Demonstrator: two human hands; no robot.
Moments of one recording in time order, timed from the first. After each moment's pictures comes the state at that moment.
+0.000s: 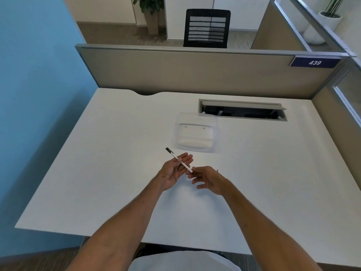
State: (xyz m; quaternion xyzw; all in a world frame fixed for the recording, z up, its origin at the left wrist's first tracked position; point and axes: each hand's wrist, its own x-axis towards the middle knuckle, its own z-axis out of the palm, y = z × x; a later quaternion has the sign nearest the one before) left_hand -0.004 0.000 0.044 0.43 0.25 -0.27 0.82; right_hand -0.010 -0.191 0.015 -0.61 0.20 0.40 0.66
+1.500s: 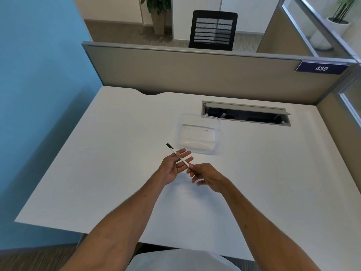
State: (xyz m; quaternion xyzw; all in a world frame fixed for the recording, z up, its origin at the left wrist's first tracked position) left_hand 0.016 -0.002 0.047 0.46 0.28 -0.24 0.81; right_hand 0.007 -0.182 0.018 -0.69 0.14 0.36 0.62
